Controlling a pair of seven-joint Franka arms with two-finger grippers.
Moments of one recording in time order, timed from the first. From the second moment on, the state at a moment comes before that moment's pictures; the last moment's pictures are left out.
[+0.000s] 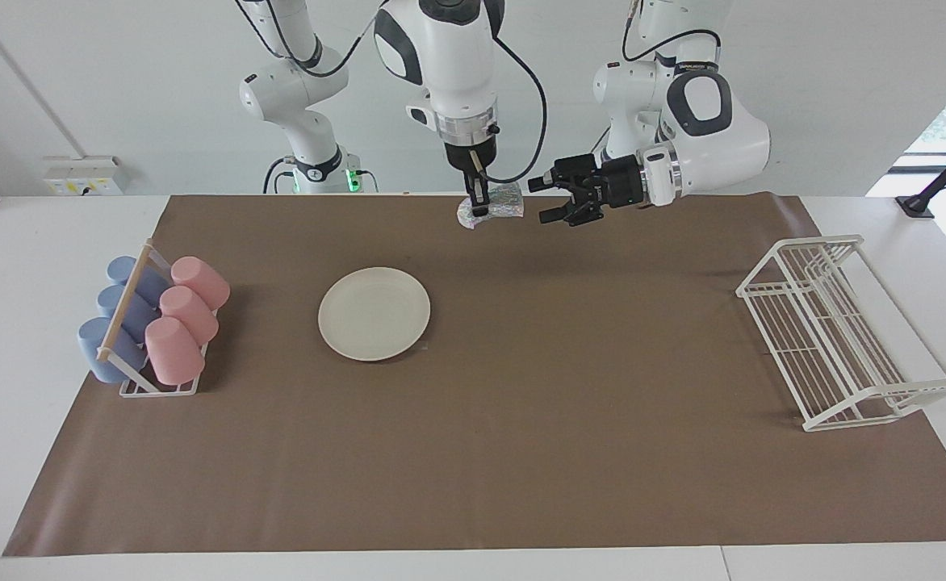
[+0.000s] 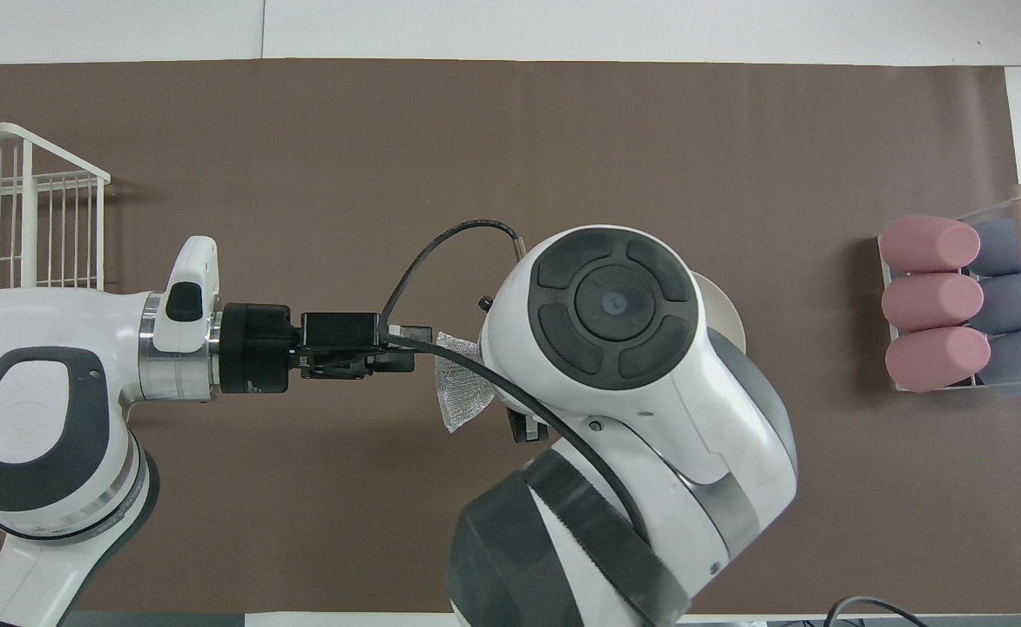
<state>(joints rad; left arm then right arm) -0.20 -0.18 -0.11 -2.23 -1.39 1.89 0.27 0.66 0.14 -0.01 -1.57 0.13 1.75 2.11</state>
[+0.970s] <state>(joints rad) -0.23 -0.18 -0.11 -2.24 -1.39 1.93 0.29 0.67 0.17 -0.01 -1.54 0.11 1.75 2.11</state>
